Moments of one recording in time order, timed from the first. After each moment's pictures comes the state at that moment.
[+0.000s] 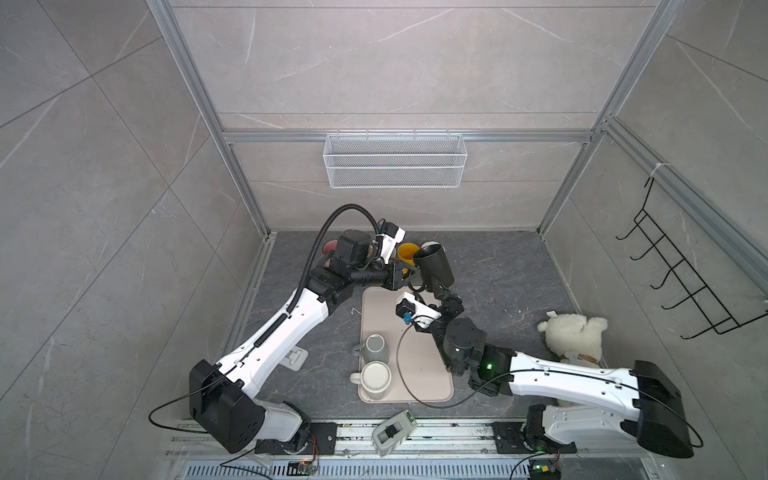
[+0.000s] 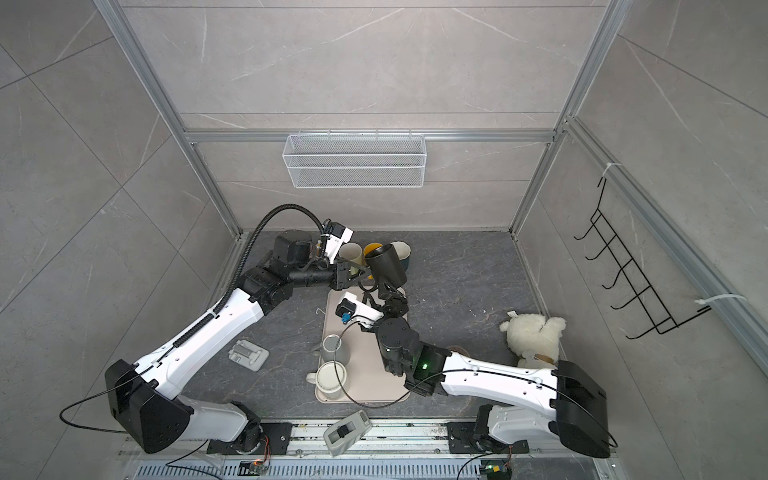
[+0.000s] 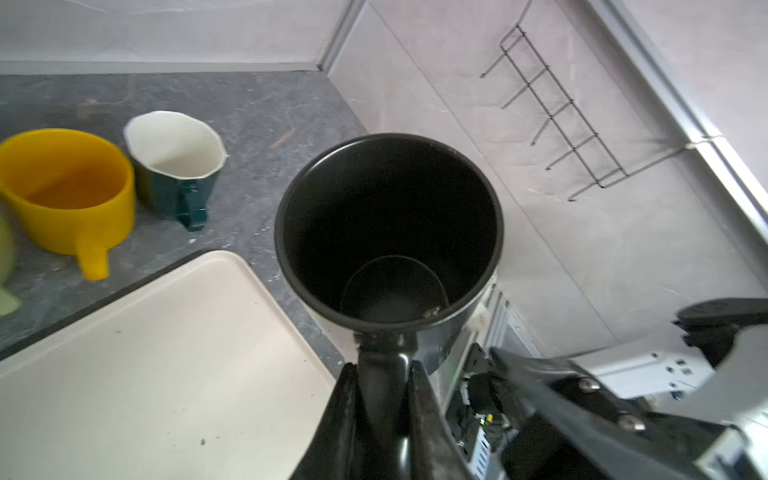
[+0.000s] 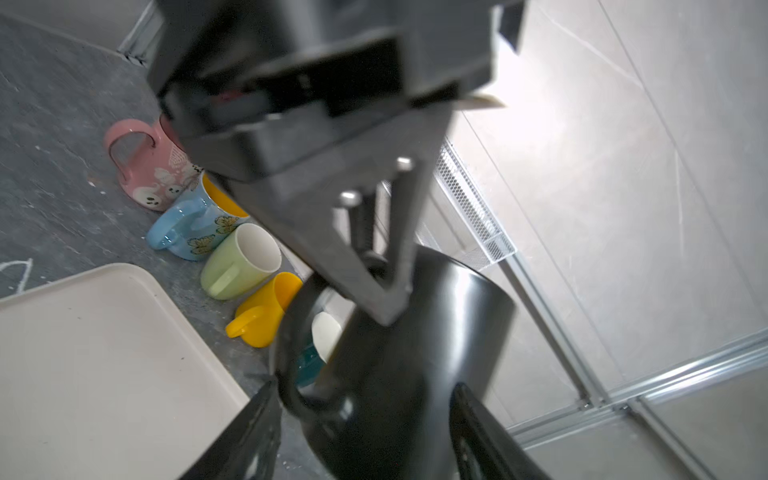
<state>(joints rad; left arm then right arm) -0.59 1.39 1.33 -0.40 0.52 -0.40 1.16 1.20 0.82 0.33 0.89 -0.79</state>
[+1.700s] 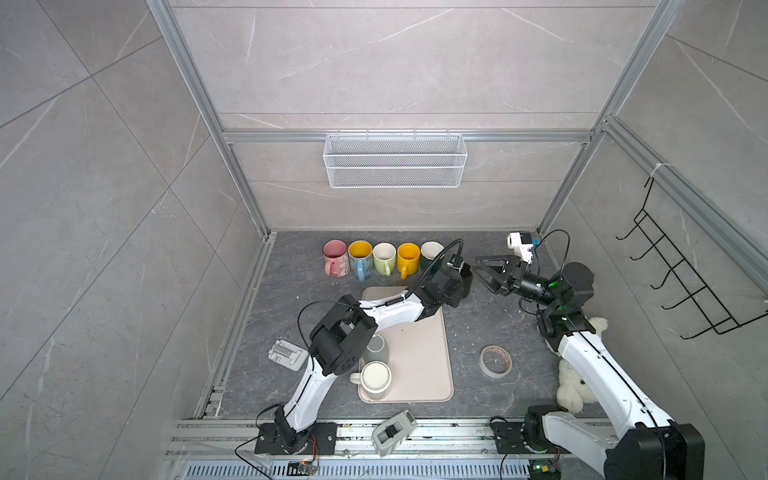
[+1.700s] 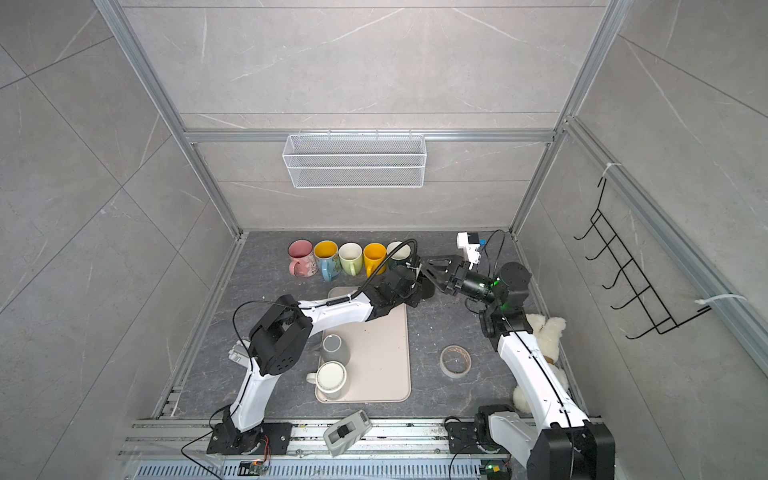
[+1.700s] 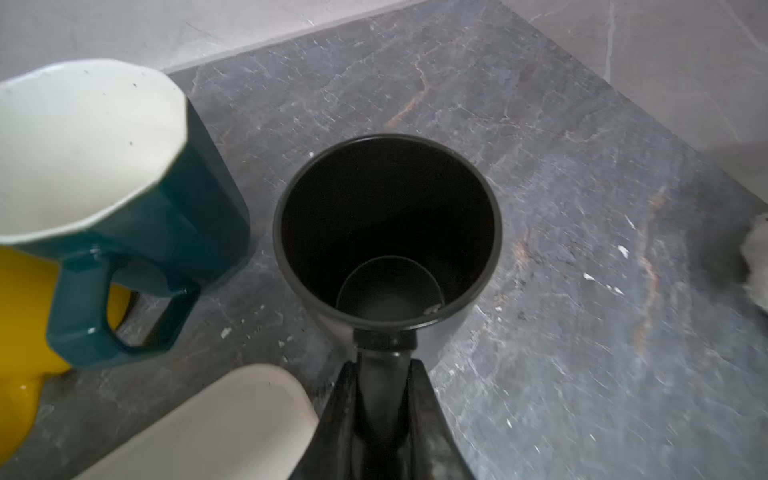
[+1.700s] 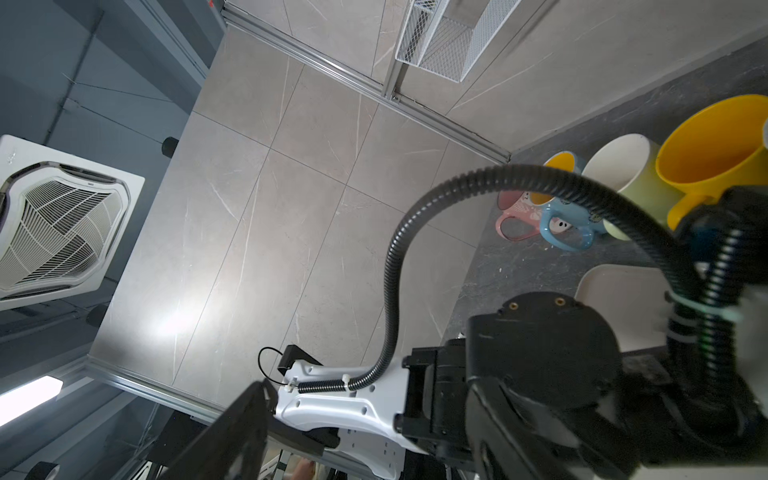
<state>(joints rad) -0.92 2.19 1.62 -0.01 -0.21 -0.22 0.05 1.08 0.76 0.53 -1.07 1.31</state>
